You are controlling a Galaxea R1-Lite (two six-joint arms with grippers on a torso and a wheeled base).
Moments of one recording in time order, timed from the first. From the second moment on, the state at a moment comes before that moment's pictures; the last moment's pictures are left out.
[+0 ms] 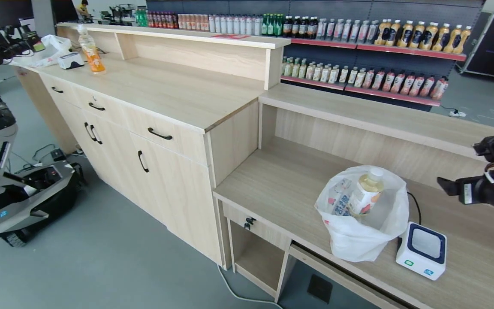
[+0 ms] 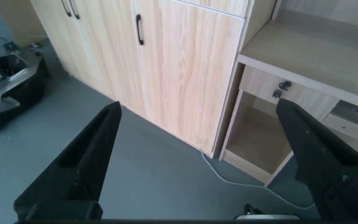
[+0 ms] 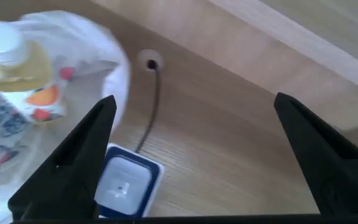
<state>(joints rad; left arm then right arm) 0.00 0.00 0.00 0.00 0.00 0.00 -0.28 1.67 -0.62 -0.82 -0.06 -0.34</state>
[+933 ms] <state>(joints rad) 0.00 0.00 0.00 0.00 0.00 0.00 -0.51 1.93 -1.10 -0.20 -0.61 0.43</state>
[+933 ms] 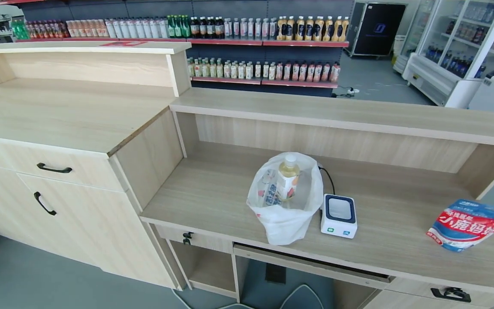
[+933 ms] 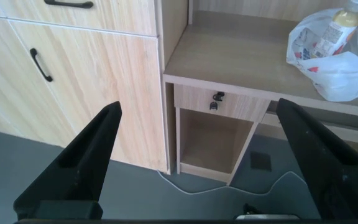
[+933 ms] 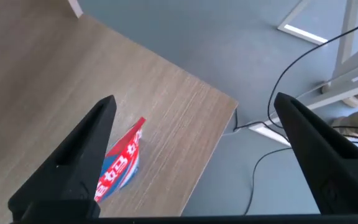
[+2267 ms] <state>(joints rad) 0.00 0.00 0.00 0.00 0.00 0.00 -0.31 2.33 -1.07 -0.54 -0.59 0.36</state>
